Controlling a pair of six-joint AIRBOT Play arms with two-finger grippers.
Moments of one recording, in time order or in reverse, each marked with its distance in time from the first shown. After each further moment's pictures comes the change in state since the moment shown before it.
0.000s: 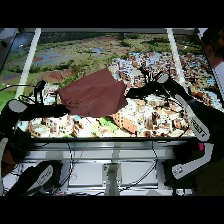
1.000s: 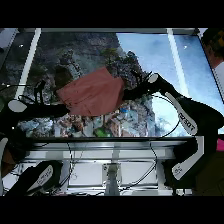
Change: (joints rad) left arm 0.000 0.002 0.005 -0.012 0.000 0.000; right arm 0.070 -0.114 0.125 -0.029 0.037 0.056
